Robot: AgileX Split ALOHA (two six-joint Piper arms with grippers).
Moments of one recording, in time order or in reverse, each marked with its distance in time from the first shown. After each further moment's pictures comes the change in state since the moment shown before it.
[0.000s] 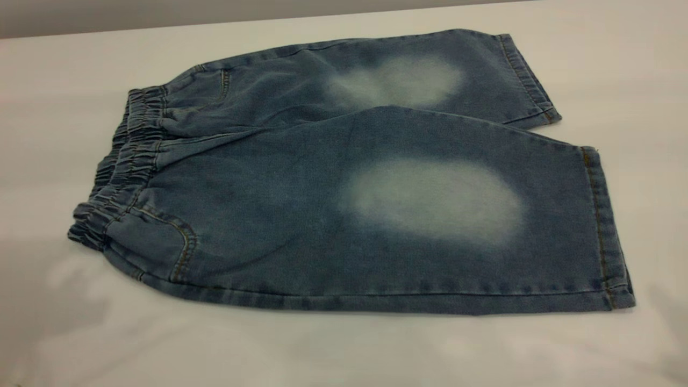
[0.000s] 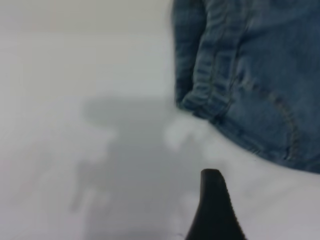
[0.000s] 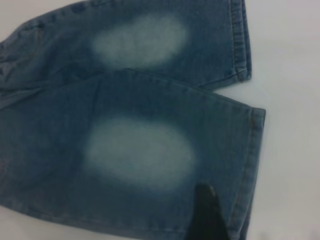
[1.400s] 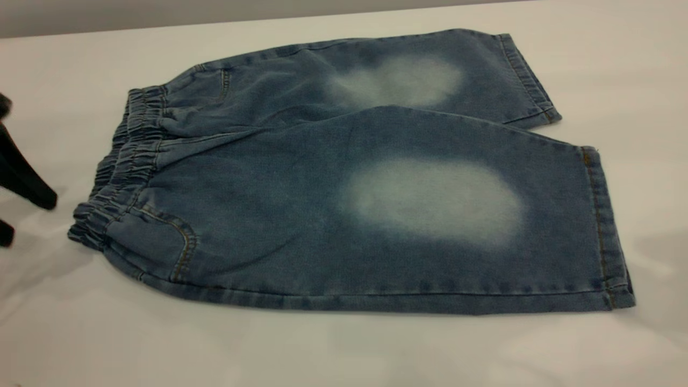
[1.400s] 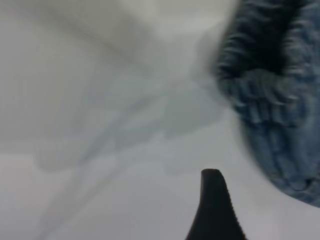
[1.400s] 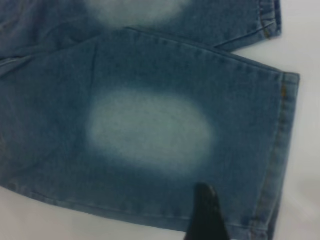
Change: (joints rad) left arm 0.356 0.702 -0.068 -0.636 -0.017 0.491; right arm 0.000 0.287 0.000 0.188 -0.095 -0.167
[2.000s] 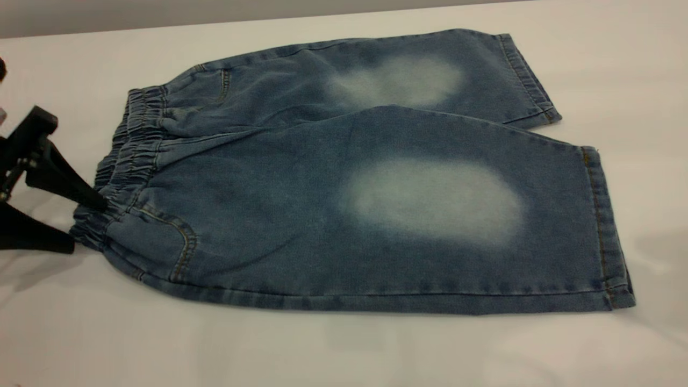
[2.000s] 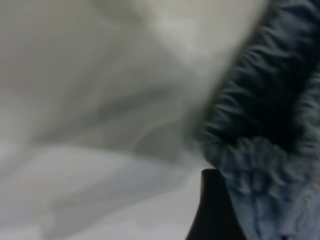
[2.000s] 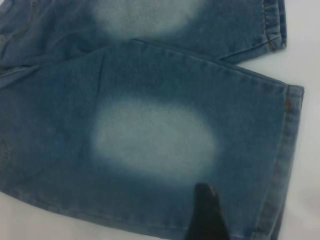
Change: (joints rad) left arm -0.001 0.180 -0.025 -0.303 -0.027 0.198; right arm 0.000 0.000 0.000 0.023 -0.023 -0.030
